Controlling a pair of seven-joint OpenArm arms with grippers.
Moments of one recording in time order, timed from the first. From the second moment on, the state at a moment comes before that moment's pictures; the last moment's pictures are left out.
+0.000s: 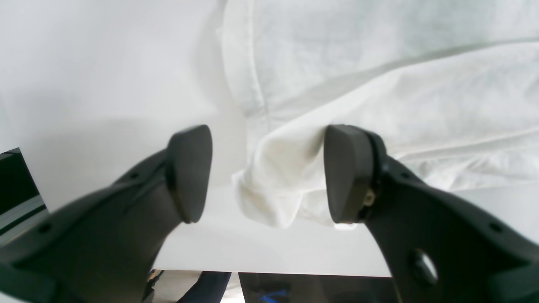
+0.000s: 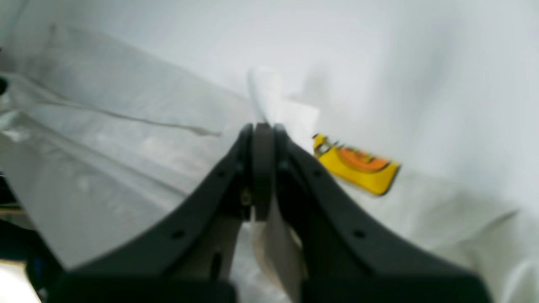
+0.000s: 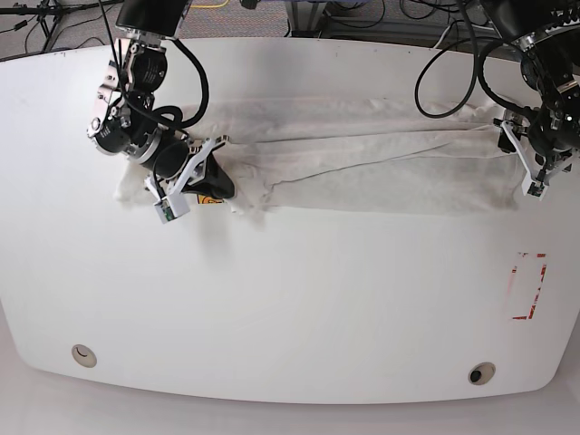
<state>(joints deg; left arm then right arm) 4.8 -16.9 -32.5 101.0 -12.0 -41.8 76.1 -6.0 3.2 18.2 101.1 38.9 40.2 -61.3</state>
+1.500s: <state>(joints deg) 5.2 -15.9 -30.5 100.9 -12.0 -41.8 75.9 -9.8 6.9 17.6 99.5 36.9 40.1 -62.5</state>
